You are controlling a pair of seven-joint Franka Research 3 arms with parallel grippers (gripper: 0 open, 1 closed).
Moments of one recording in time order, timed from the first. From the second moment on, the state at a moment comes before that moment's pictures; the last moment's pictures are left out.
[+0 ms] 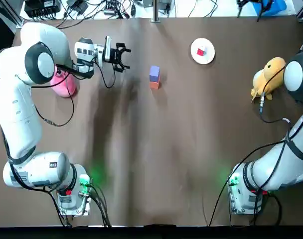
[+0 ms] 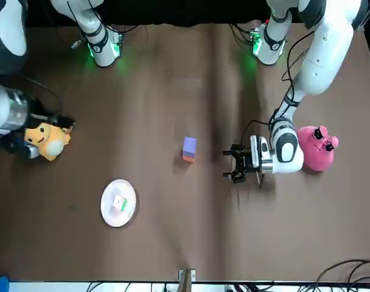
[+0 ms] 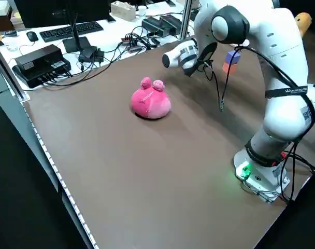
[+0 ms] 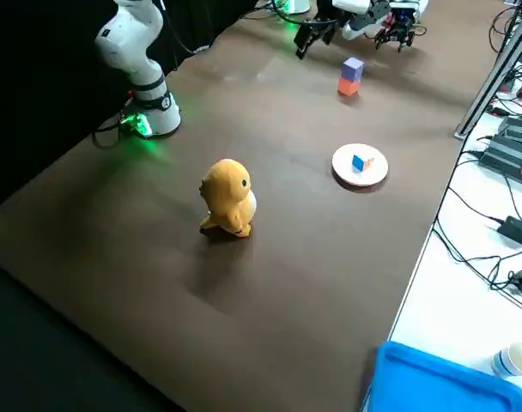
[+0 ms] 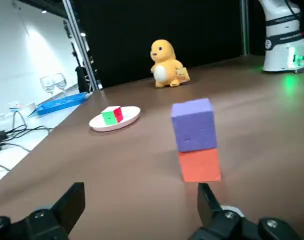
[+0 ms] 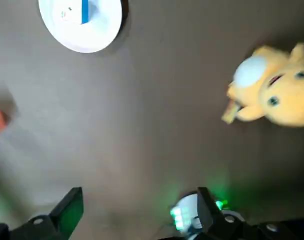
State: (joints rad) left arm 0.07 0.71 -0.26 -1.83 -1.43 1.97 2.72; right arm 0.21 0.29 -0.20 -1.24 0.11 1.20 0.18
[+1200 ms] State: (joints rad) left arm 0.22 0.32 -0.26 -1.89 -0.91 1.96 1.77; right arm 0.12 0.02 -0.19 -1.50 0.02 1.39 -0.02
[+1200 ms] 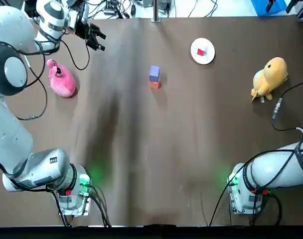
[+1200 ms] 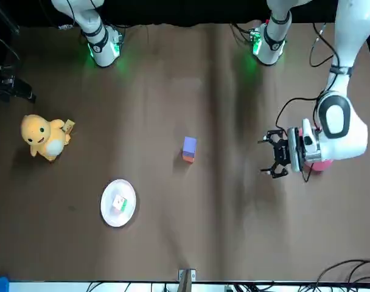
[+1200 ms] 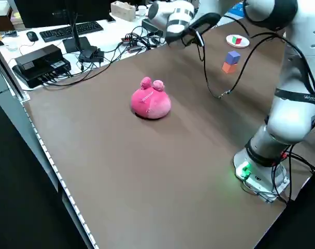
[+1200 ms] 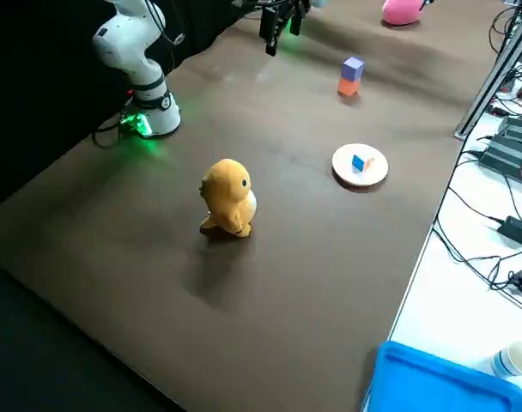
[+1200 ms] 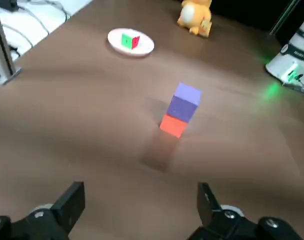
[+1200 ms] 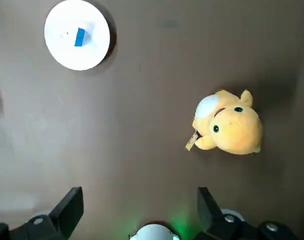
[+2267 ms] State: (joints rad) left arm 0.22 0.04 -0.26 -1.75 -0.31 1.74 0.81; right arm 0.07 0.02 -0.19 -1.51 0.02 1.49 -0.02
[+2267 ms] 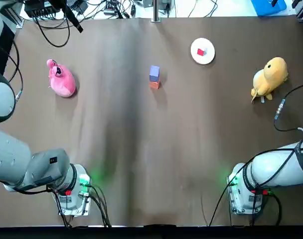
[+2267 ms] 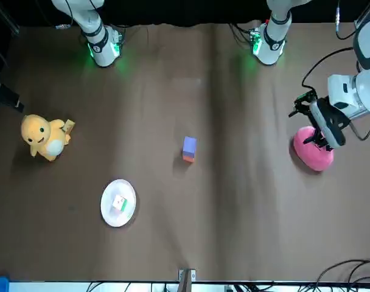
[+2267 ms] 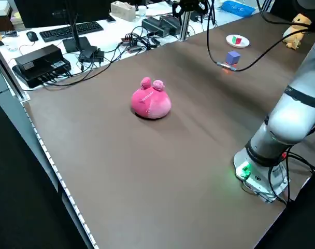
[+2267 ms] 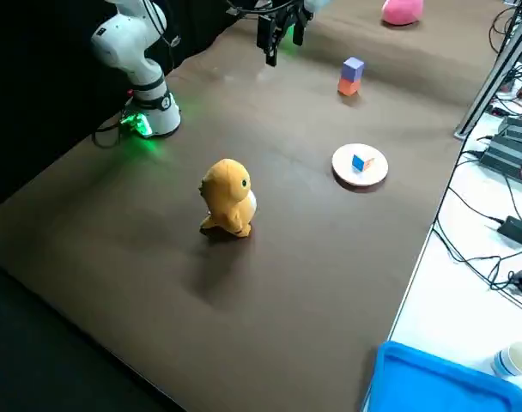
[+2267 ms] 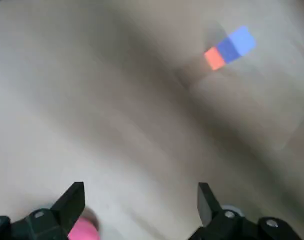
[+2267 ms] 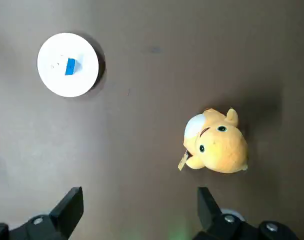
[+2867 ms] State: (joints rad) left arm 0.22 0.05 -0.27 -1.64 -0.03 1.62 0.33; right arm 0.07 0.02 -0.19 -1.51 0.02 1.49 -0.02
